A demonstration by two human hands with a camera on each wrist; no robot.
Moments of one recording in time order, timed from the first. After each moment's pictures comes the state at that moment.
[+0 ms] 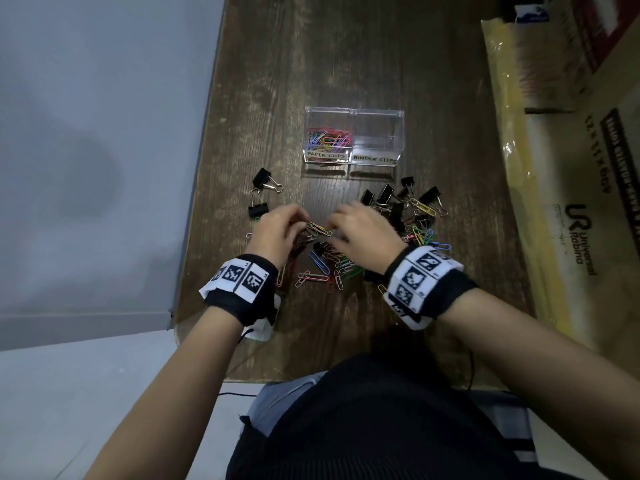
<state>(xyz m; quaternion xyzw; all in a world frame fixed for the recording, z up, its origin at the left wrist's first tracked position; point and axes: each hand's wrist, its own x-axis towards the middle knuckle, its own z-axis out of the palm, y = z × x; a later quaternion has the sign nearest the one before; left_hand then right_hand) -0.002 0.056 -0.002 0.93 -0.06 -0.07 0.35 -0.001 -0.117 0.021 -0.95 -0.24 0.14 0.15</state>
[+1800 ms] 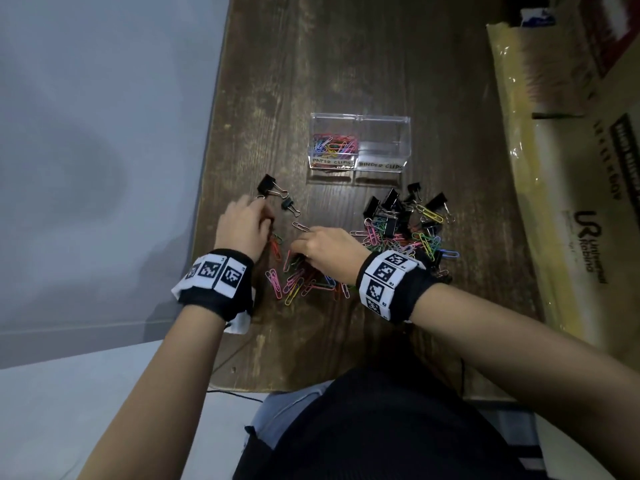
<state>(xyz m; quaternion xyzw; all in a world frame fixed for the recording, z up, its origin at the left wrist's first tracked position) 0.019 0.101 0.000 0.98 0.00 -0.07 0.16 0.005 -0.071 0.005 -0.90 -0.39 0.18 0.10</state>
